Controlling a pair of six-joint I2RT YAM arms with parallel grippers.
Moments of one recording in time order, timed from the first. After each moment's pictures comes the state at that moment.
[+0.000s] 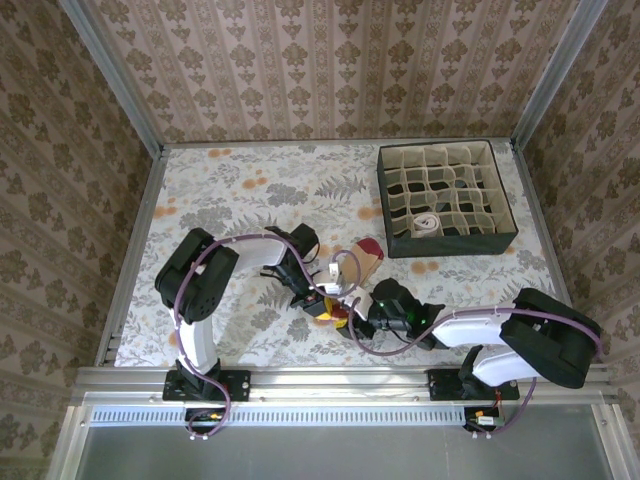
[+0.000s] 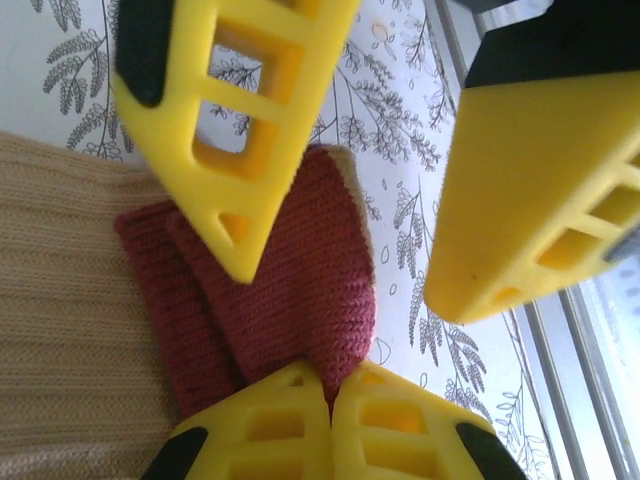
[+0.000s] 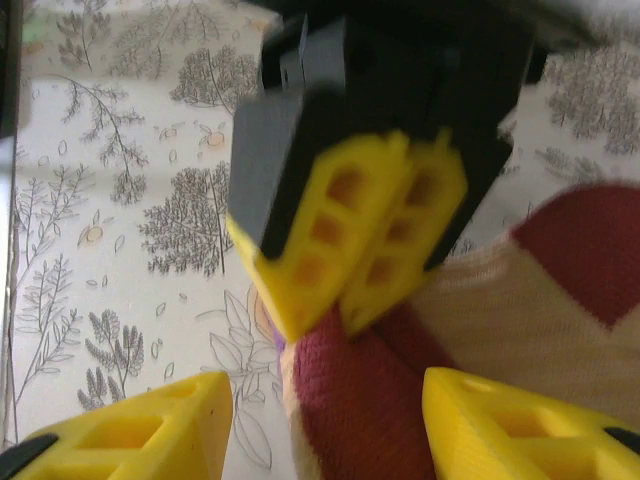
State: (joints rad) left arm -0.71 1.88 1.05 -0.78 0.89 0.98; right arm 0.91 1.36 0.30 0.47 -0.21 -0.08
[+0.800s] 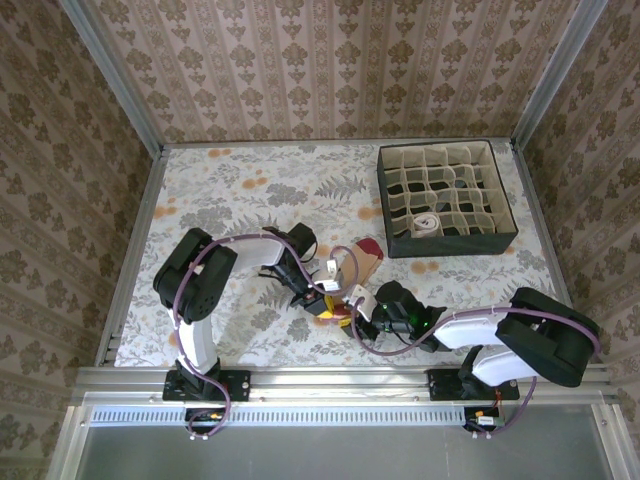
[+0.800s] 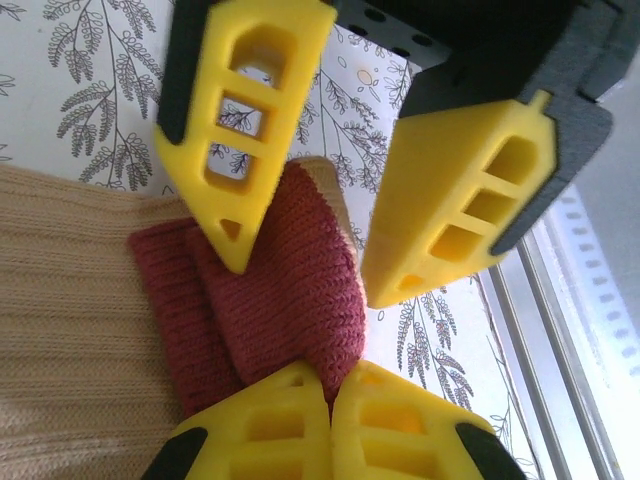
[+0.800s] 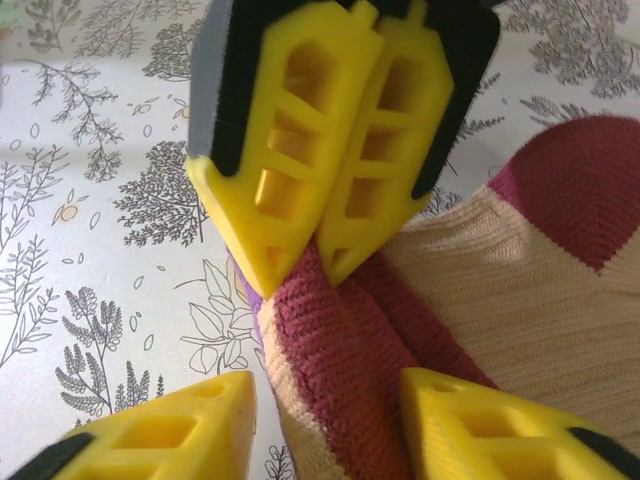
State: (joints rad) left arm -0.69 1.87 1.03 -0.75 0.96 0.98; right arm 0.89 1.38 0.26 0.52 -0.20 -0.05
